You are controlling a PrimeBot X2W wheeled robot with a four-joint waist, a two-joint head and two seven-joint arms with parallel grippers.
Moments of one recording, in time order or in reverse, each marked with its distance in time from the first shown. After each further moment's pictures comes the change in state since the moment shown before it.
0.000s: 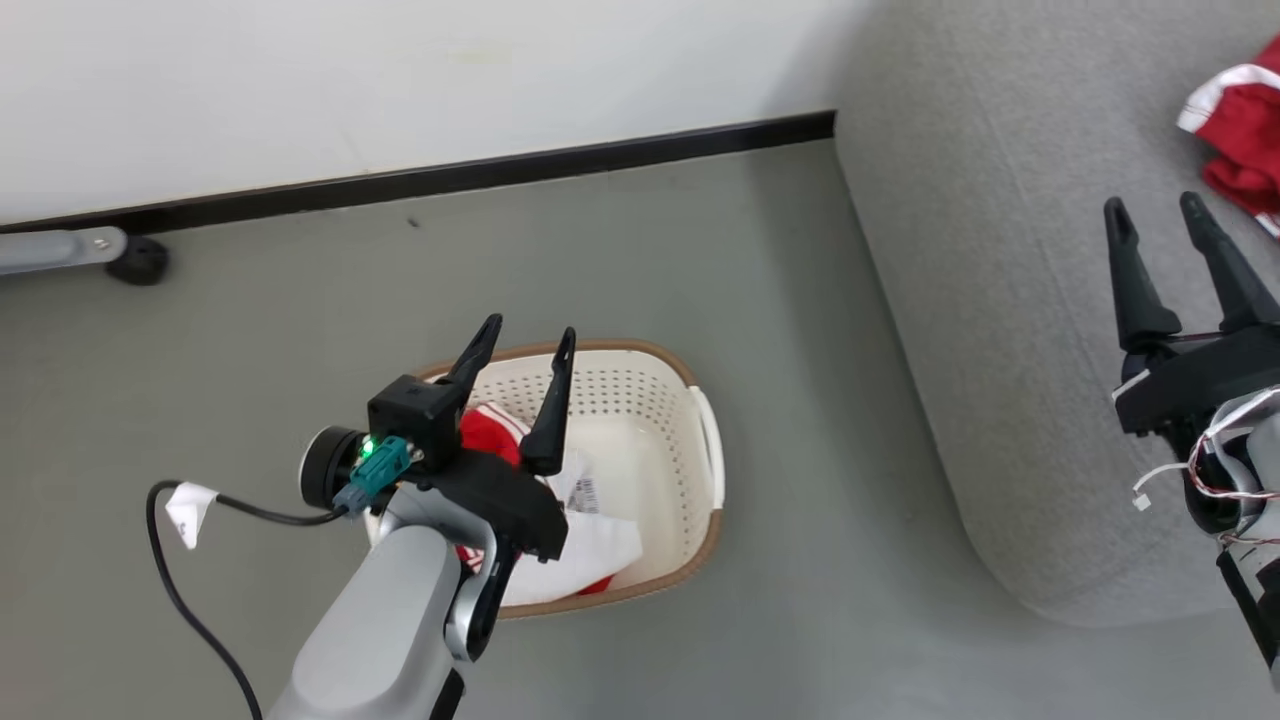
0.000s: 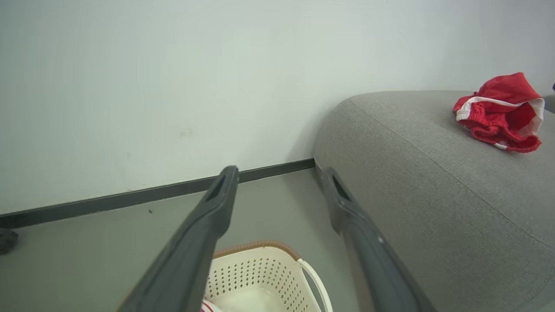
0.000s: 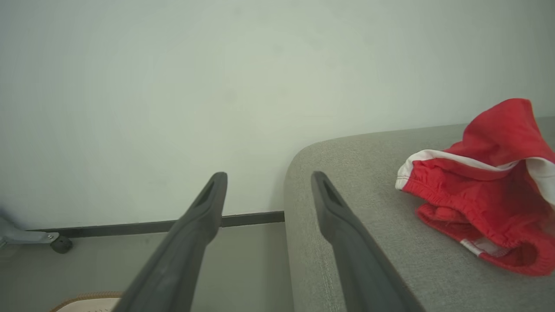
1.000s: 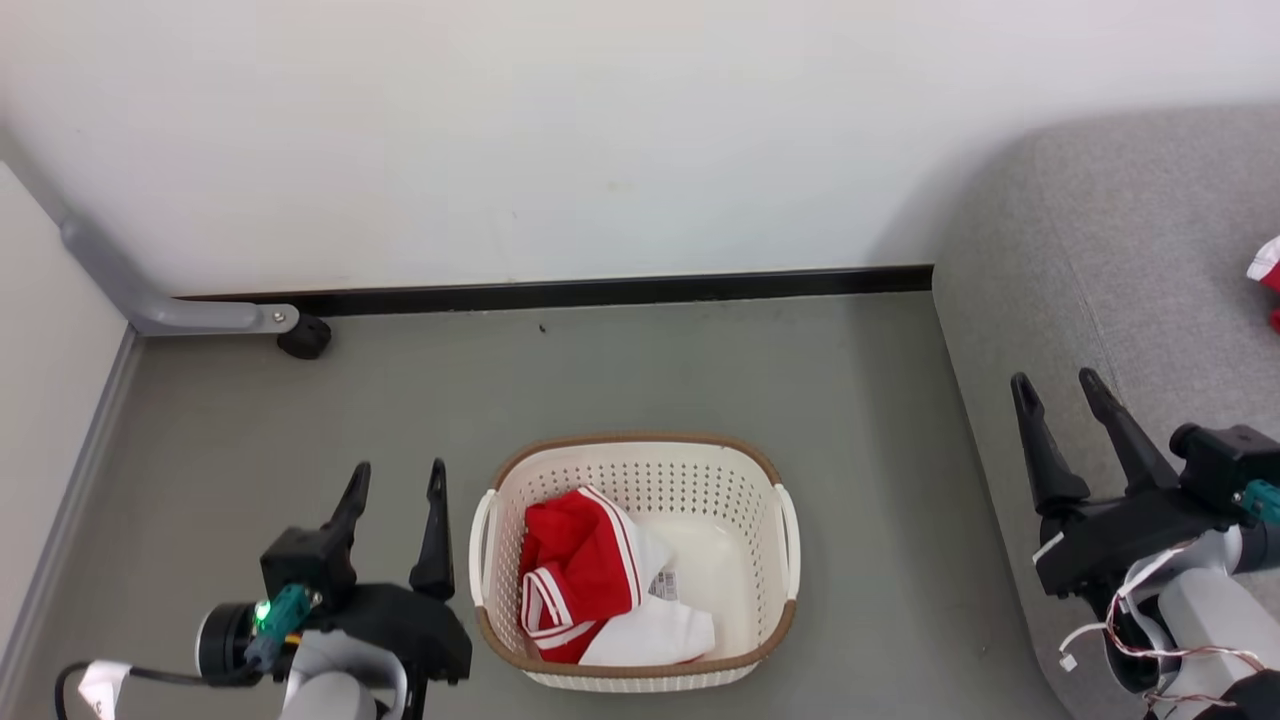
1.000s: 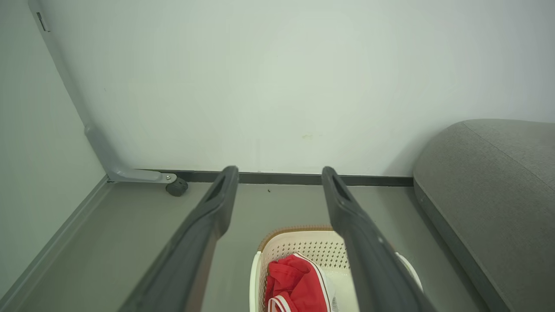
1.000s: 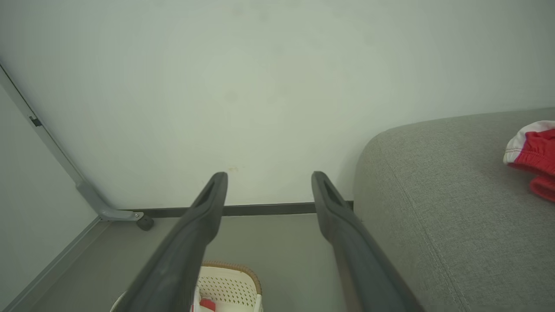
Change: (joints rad) left arm 0.270 0.060 0.195 -0.080 0.058 0.103 0.000; right arm 0.253 0.114 -0.010 -0.086 -0.042 -0.016 0.000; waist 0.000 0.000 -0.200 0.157
